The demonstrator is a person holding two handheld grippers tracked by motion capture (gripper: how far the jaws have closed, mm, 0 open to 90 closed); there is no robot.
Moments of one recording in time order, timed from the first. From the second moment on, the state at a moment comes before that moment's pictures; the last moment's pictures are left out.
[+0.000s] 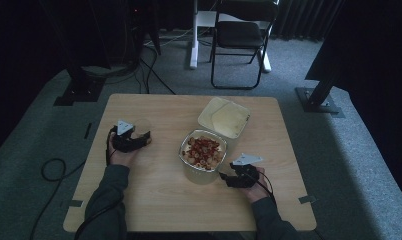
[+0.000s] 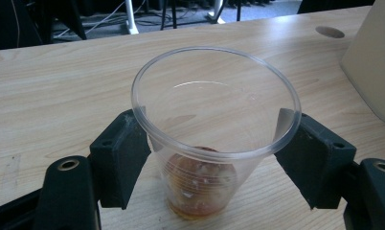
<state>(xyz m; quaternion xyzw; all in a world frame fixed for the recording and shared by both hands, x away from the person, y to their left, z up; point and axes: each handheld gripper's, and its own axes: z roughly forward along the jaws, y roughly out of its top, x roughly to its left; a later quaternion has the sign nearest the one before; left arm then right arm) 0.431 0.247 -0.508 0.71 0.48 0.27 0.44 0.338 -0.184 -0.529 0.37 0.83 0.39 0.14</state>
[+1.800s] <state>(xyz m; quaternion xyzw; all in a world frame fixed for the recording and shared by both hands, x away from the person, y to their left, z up) 0.401 0.241 -0.472 0.69 0.46 0.30 0.47 0.346 -0.177 -0.532 0.37 0.83 0.39 0.15</state>
